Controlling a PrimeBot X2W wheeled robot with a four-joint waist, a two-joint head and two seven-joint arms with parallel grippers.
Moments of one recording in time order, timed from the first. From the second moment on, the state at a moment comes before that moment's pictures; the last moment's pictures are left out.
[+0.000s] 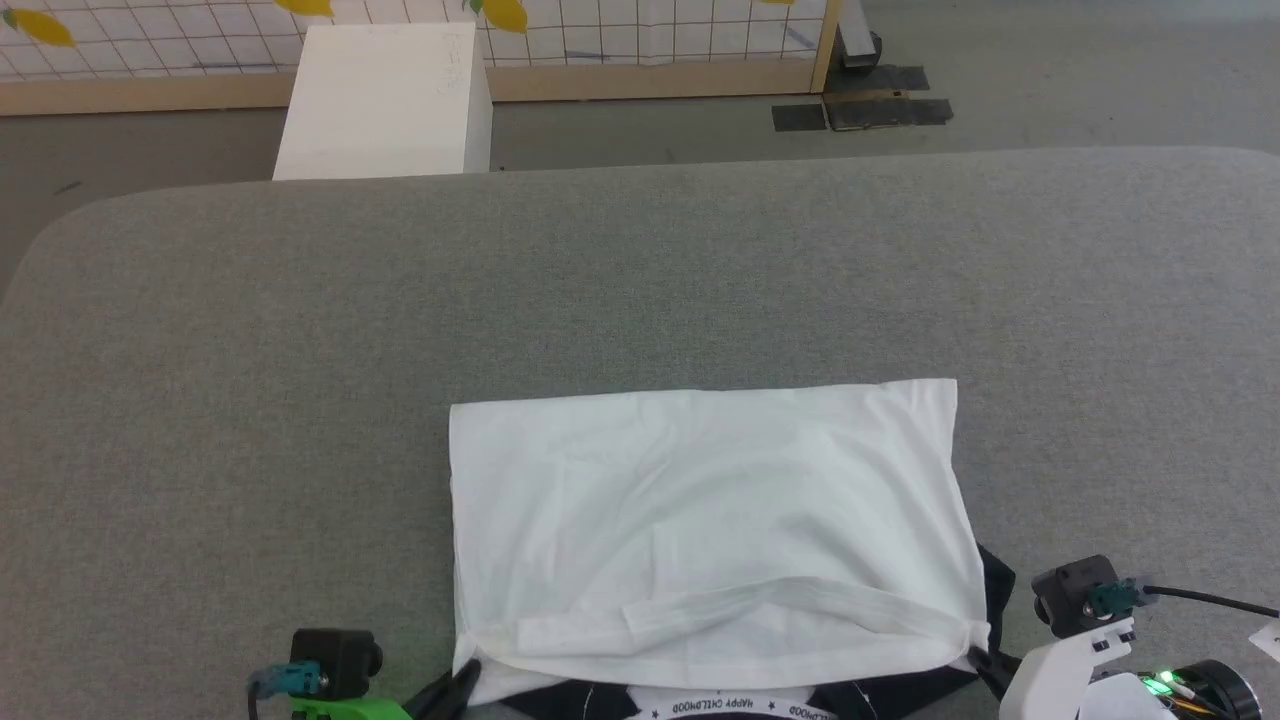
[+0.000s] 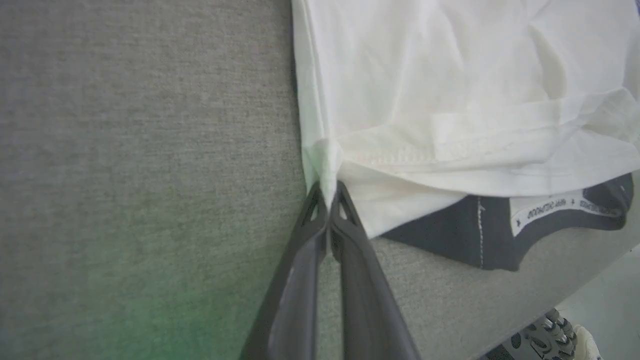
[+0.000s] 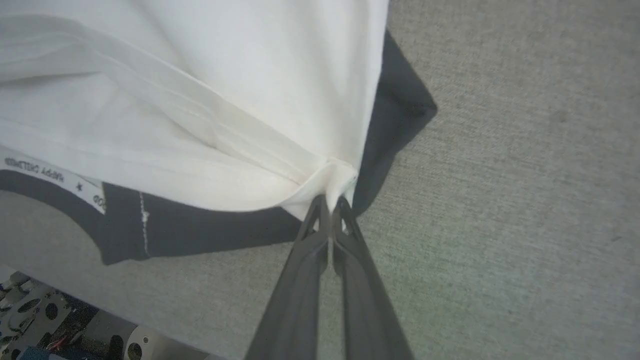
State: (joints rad) left arm 0.09 0.37 -0.38 0.13 -0.69 -0.06 0.17; right arm 0.10 -0.27 0.13 0.02 0.30 0.13 0.58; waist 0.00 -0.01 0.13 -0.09
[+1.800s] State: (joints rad) left arm -0.07 0.09 0.00 0.15 -0.29 -0.04 -0.26; right arm -0.11 -0.06 -0.11 0.34 0.41 0.13 0.52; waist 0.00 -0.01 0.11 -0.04
